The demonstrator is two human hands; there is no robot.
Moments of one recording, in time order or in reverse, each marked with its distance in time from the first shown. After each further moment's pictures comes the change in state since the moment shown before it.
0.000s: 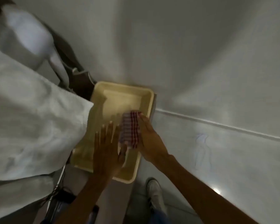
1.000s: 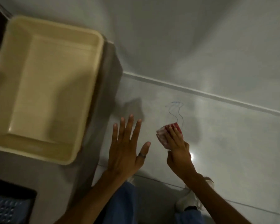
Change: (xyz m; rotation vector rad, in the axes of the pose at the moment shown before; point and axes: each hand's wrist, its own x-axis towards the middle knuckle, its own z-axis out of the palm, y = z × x) left_hand -0.064 0.164 0.178 -0.097 -0.128 0.196; right_hand -0.178 0.293 0.006 -0.237 0.004 0.323
